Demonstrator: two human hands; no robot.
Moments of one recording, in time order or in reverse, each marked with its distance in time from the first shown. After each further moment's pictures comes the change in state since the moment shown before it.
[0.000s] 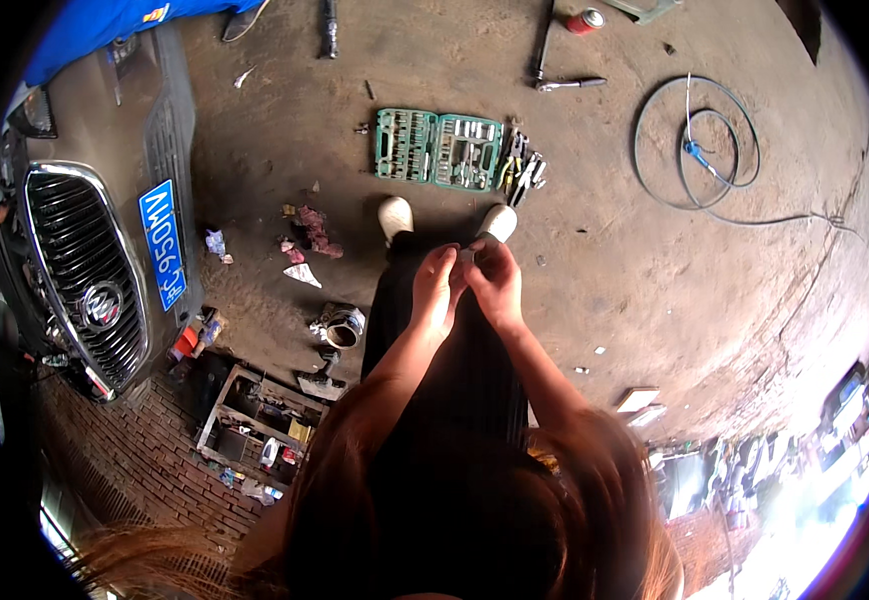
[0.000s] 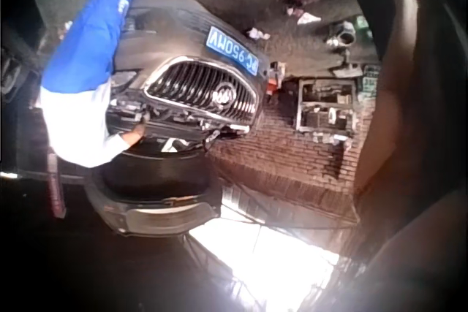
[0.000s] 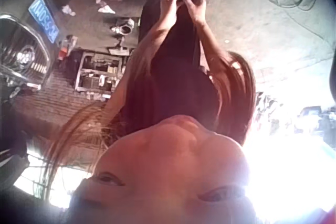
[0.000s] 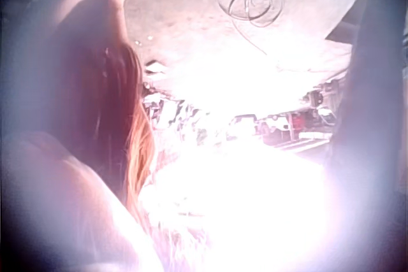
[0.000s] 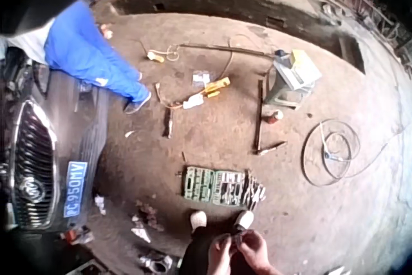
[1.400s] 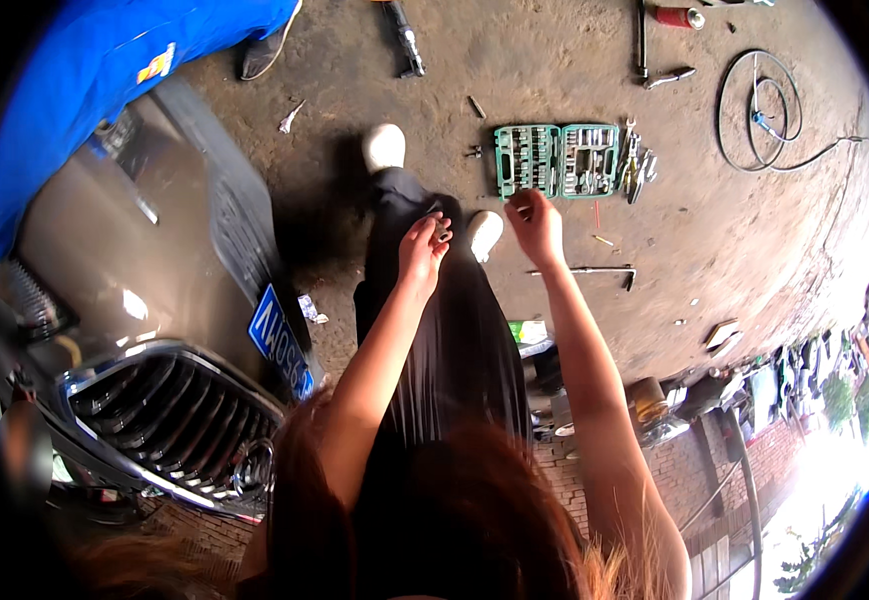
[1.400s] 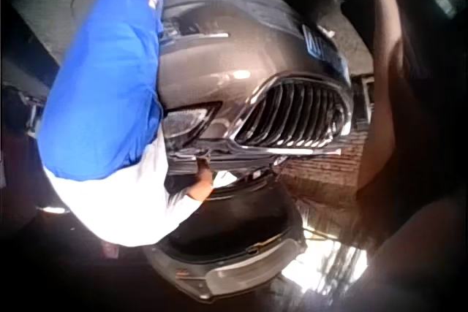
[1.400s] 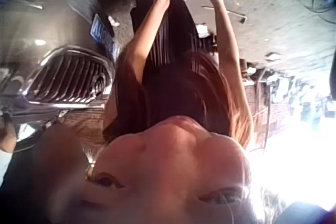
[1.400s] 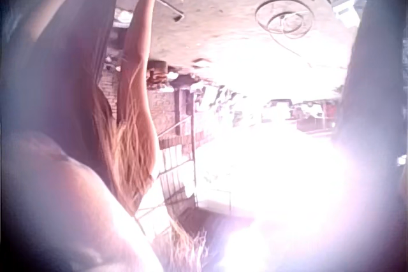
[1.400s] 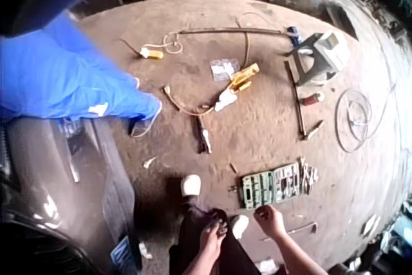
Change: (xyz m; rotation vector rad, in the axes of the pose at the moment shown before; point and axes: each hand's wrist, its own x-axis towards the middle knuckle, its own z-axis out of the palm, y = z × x) left_hand 0.278 0.341 -0.267 0.221 -0.026 -0.201; right_hand 0.231 0.090 0.334 -0.659 0.291 0.020
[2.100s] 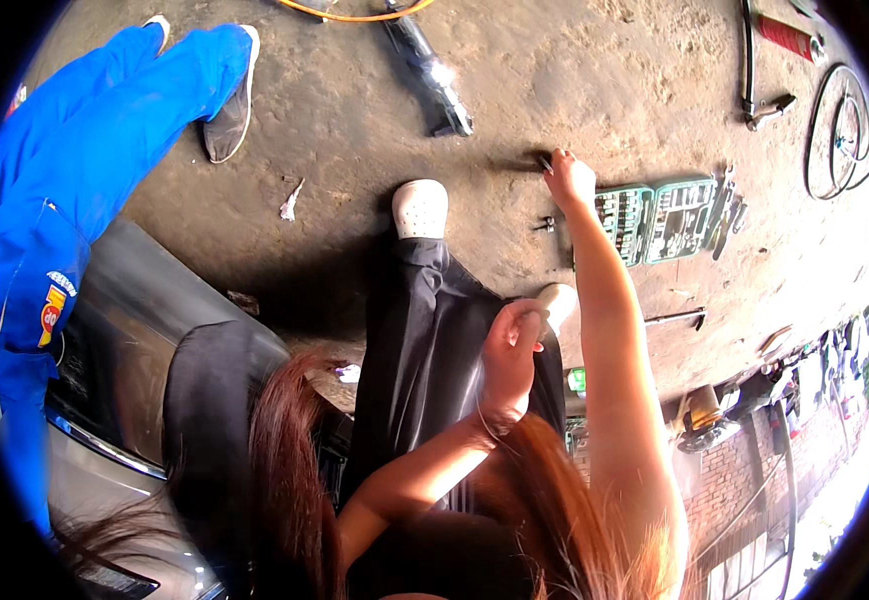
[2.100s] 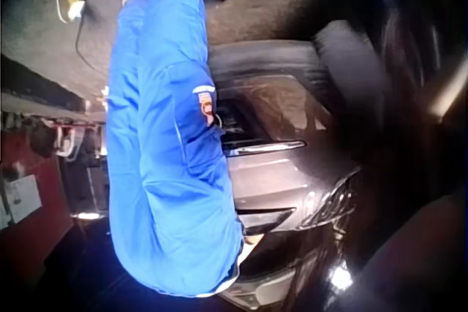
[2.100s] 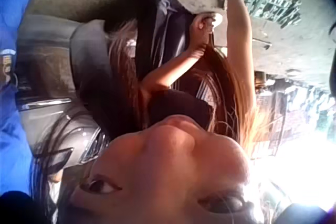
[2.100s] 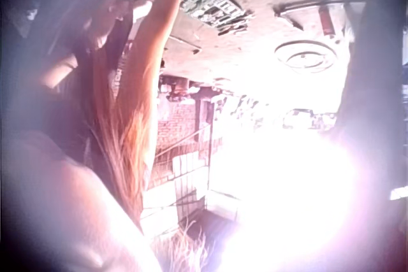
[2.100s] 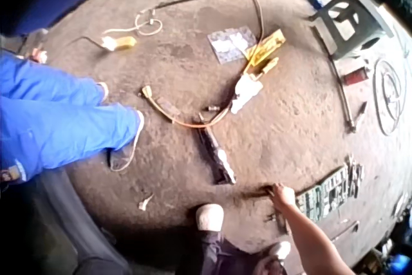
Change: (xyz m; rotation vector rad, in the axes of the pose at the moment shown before) left_hand 0.125 0.052 0.068 0.397 0.024 -0.004; right_hand 0.338 0.179 0.187 -0.681 -0.037 0.054
